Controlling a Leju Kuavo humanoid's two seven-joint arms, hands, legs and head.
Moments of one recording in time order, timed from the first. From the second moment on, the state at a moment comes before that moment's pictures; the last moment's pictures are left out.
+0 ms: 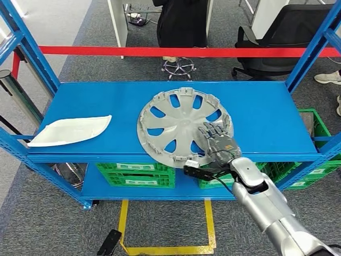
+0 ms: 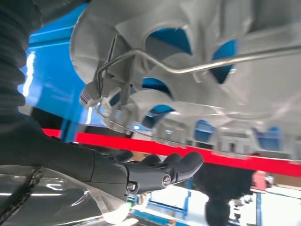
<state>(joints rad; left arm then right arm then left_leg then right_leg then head) -0.15 -0.14 -0.19 -0.18 0.08 0.22 -0.24 -0.51 -0.13 0.54 -0.97 1.19 -0.12 -0.07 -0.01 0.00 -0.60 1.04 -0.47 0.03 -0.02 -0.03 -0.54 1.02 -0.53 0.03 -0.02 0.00</state>
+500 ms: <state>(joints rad) -0.15 -0.15 -0.22 -0.18 0.06 0.20 -0.28 -0.51 -0.11 0.49 -0.82 1.02 -0.13 -0.10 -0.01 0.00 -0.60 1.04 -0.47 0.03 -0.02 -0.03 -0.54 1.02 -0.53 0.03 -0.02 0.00</state>
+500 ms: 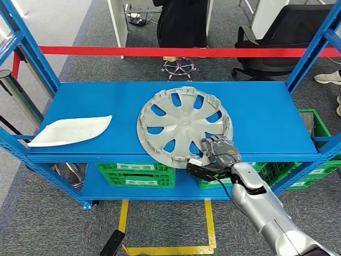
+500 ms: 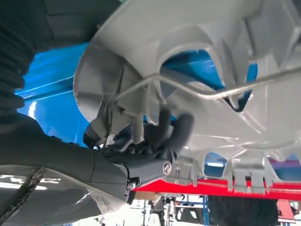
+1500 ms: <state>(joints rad) -0.10 -0.13 -0.10 -0.18 0.20 0.14 -0.41 -0.09 -0.21 0.58 -1.69 1.34 -0.38 -0.09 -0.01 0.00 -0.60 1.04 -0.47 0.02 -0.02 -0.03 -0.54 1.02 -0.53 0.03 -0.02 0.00</state>
